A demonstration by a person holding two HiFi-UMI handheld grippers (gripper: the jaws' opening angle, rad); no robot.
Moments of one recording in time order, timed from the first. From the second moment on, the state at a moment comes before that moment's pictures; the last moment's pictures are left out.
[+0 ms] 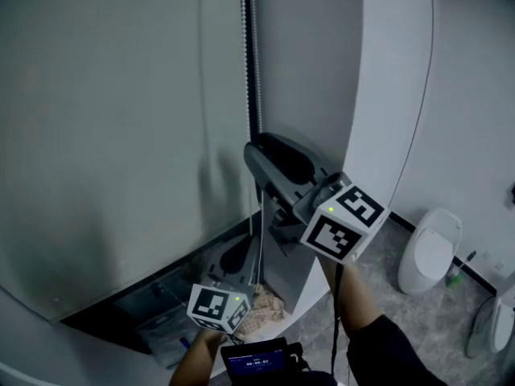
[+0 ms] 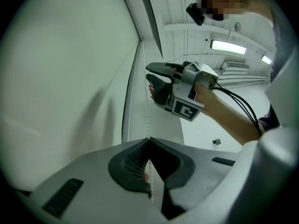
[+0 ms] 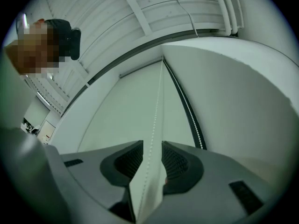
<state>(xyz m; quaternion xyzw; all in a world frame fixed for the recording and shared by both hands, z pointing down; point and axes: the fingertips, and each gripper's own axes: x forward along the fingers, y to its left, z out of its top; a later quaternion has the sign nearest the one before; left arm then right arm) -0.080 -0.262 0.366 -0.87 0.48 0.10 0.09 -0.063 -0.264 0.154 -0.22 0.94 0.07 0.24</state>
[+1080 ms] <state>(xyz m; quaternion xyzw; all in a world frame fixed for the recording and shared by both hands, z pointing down) -0.119 -0.272 0.256 -0.87 0.46 0.17 0.07 -0.094 -0.300 0.303 -0.33 0.93 0.07 0.10</state>
